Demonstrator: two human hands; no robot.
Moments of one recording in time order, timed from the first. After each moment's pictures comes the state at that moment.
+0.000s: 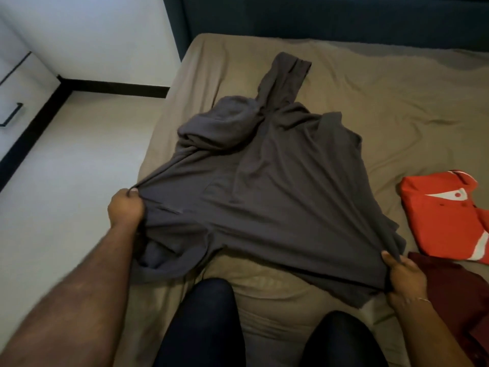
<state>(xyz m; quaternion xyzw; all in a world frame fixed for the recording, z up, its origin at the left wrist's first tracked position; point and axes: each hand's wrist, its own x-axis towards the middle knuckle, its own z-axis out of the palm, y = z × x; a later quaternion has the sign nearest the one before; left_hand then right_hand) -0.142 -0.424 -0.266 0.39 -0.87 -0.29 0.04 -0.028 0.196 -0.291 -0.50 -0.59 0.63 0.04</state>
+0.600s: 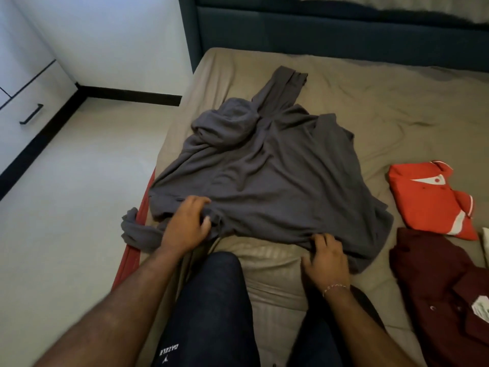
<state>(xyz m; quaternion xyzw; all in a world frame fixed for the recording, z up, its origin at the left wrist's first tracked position) -0.011 -0.325 -0.245 -0.02 -0.96 -0.27 0.02 0.047 0.040 -0.268 -0.05 -0.99 0.15 -0.06</state>
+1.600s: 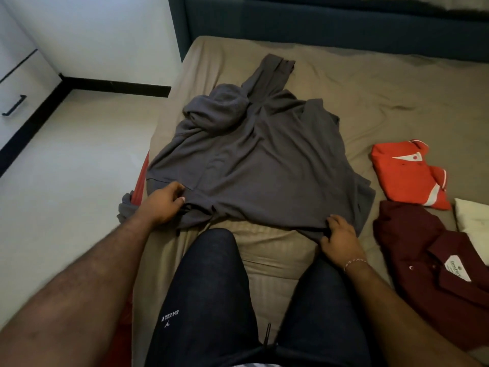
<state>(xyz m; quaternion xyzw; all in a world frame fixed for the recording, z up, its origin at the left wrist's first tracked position) -0.010 -0.379 -0.235 0.04 -0.95 -0.26 -0.15 0.066 0.102 -0.265 -0.10 -0.97 0.19 -0.12</state>
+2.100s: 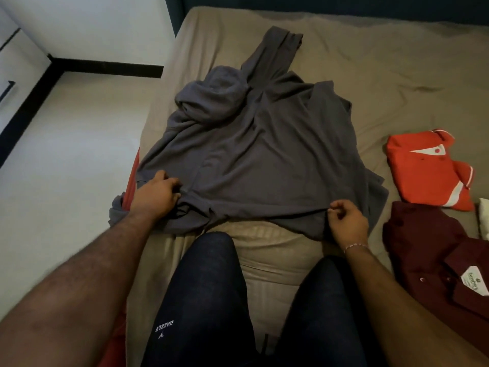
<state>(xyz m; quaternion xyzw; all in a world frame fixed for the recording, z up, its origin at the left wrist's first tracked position) -0.045 -0.374 -0.243 0.00 -0.99 -0.09 -0.12 0.010 0.100 -0.270 -0.23 -0.90 0.38 0.01</state>
